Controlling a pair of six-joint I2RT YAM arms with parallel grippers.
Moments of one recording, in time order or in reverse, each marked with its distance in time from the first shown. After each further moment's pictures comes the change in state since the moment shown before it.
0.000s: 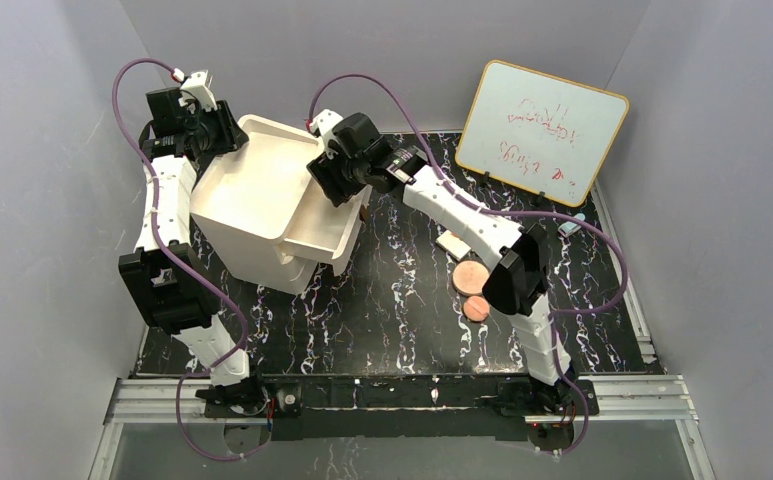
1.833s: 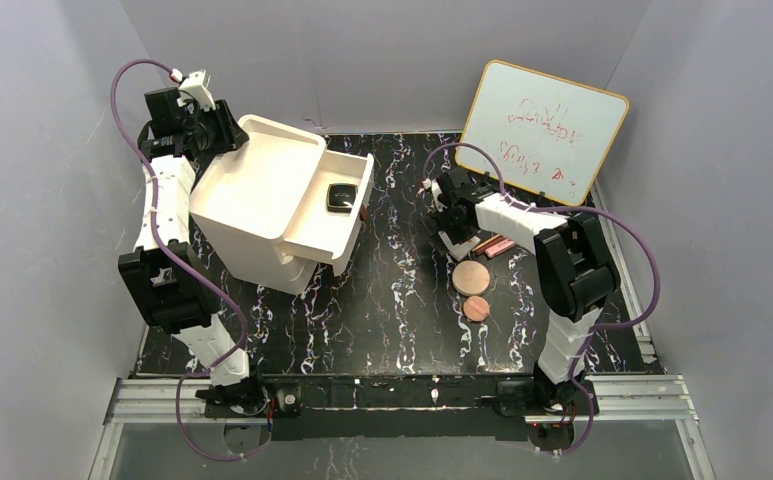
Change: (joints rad) left arm 0.005 0.005 0.000 0.009 0.018 -0.016; right arm -0.369 -0.288 -0.992 0.196 0.066 -0.082
